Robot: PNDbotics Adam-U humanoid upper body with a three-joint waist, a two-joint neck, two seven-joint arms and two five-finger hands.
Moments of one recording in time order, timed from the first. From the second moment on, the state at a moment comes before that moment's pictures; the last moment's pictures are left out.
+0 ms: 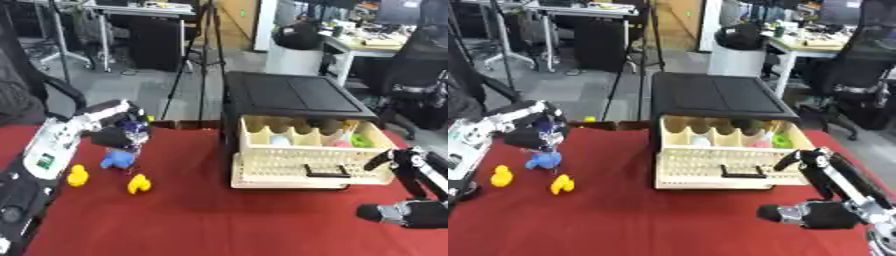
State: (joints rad) left arm -0.90 0.41 -0.05 -1.00 -0.38 -0.21 -0.64; right arm -0.28 -0.54 0.15 -1.77 0.39 -0.03 0.19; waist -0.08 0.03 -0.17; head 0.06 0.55
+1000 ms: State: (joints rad) left arm -1.01 0.34 -0.08 -1.02 -0.39 -0.21 -0.29; right arm -0.38 -0.49 0.22 -1.77 0.38 -0.05 0.26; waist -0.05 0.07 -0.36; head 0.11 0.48
